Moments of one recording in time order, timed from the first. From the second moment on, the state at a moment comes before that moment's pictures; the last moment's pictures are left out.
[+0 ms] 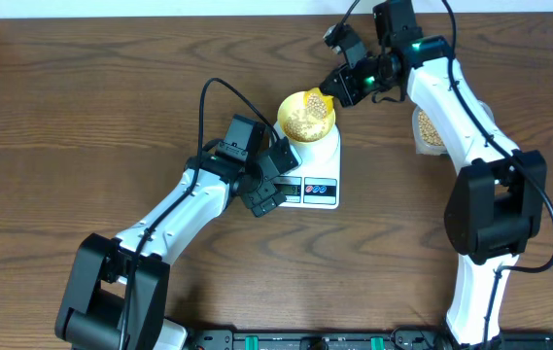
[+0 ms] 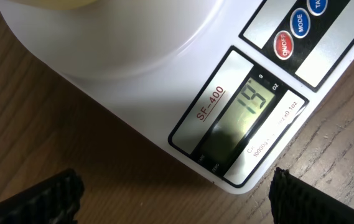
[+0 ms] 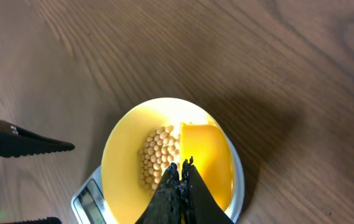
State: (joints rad) left arm -0.41 1.63 0.96 -0.48 0.15 0.64; right arm 0.26 2.13 1.87 -0.79 -0.63 -0.27
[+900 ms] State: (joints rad) left arm -0.41 1.63 0.96 -0.48 0.15 0.64; right arm 0.33 2.13 1.87 -0.92 -0.62 -0.38
